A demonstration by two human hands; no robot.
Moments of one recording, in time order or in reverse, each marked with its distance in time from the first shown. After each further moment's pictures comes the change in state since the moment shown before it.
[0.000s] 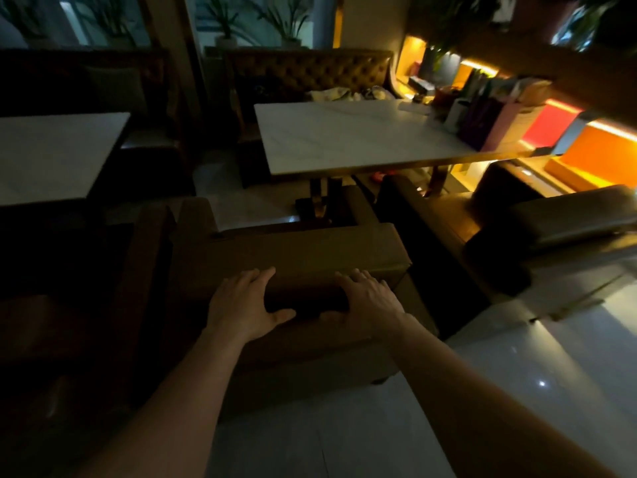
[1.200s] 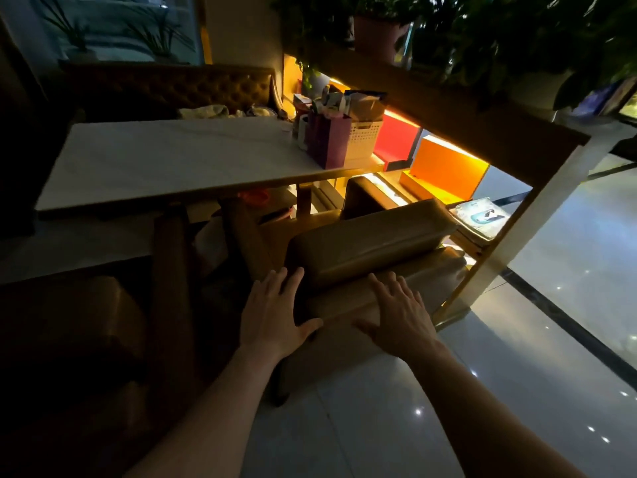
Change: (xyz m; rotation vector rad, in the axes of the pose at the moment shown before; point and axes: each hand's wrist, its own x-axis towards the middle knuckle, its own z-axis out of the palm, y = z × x) left_hand 0.179 0.655 0.152 -0.124 0.223 0.306; right_hand -0.083 0.666 -0.116 -0.028 0.268 0.287
